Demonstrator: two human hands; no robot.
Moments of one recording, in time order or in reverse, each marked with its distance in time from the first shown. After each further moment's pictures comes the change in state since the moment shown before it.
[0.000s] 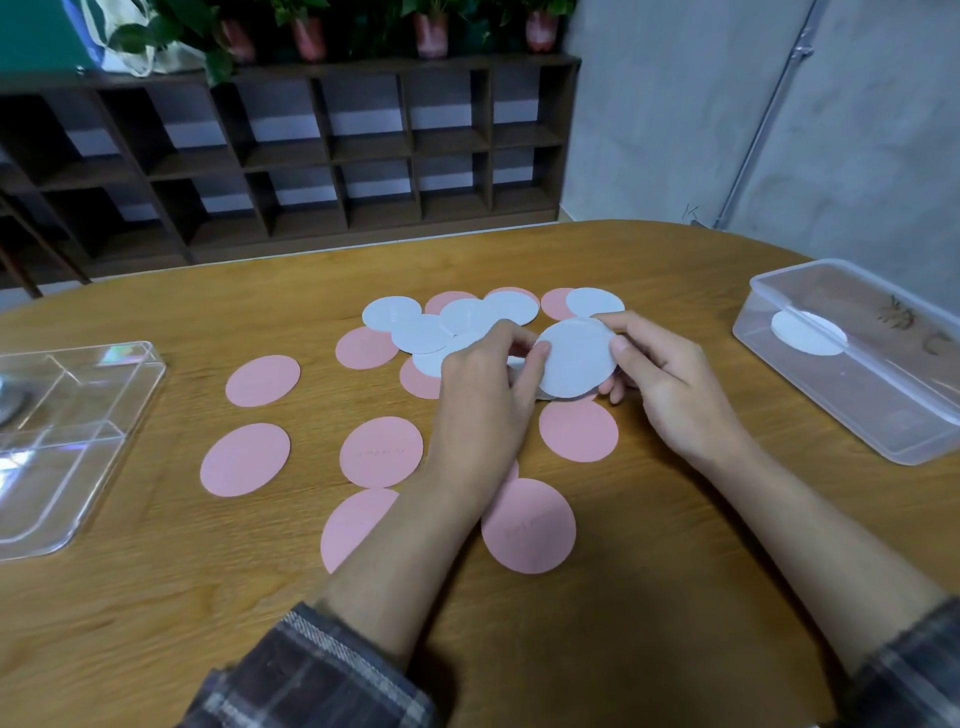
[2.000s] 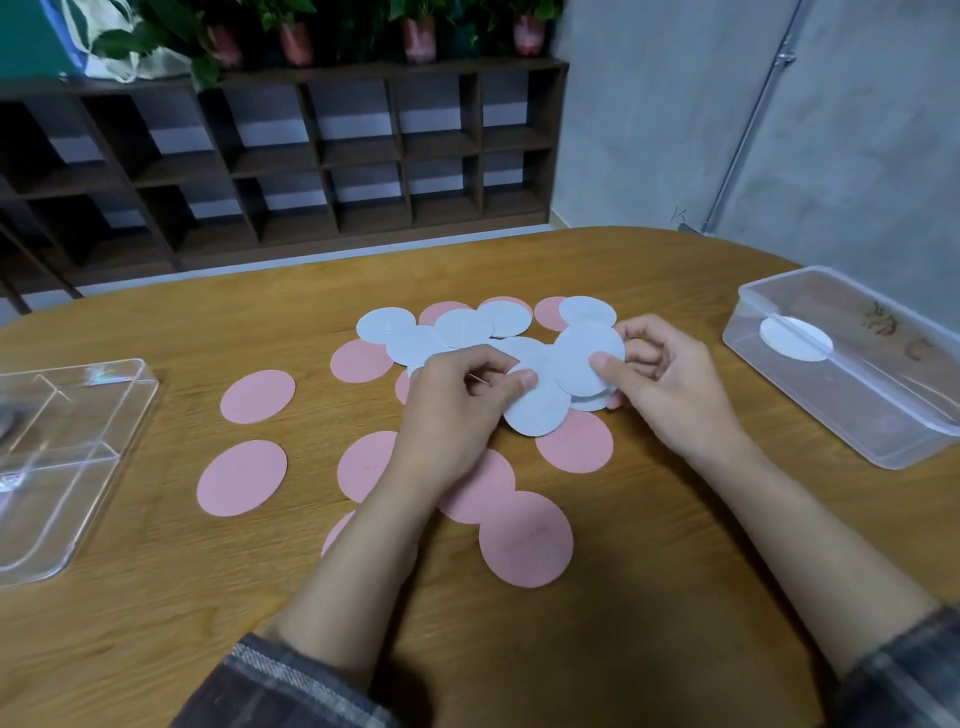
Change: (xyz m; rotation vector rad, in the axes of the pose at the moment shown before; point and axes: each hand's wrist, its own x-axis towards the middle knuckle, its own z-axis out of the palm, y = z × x) left_hand 0.011 -0.016 -0.025 -0.241 -0.241 -0.181; right_hand 0.005 0.003 -0.003 0.219 0.097 0.143
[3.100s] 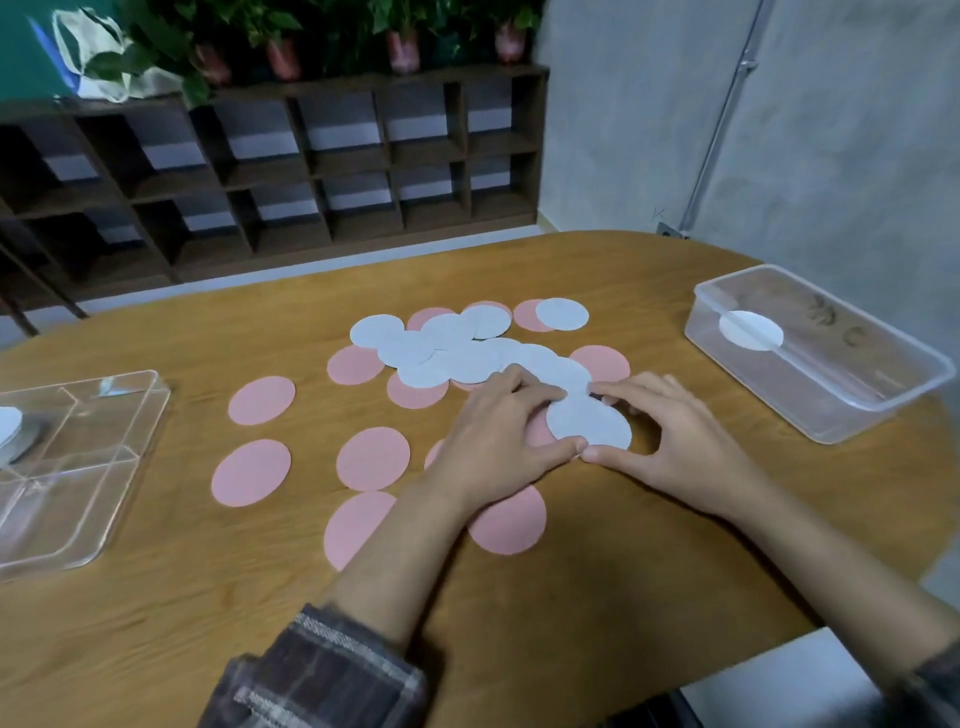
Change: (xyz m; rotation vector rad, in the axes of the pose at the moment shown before) left_hand -0.015 -0.004 0.041 0.497 -0.244 0.297; right_hand -0.057 0.005 -0.043 -0.675 -0.217 -0.130
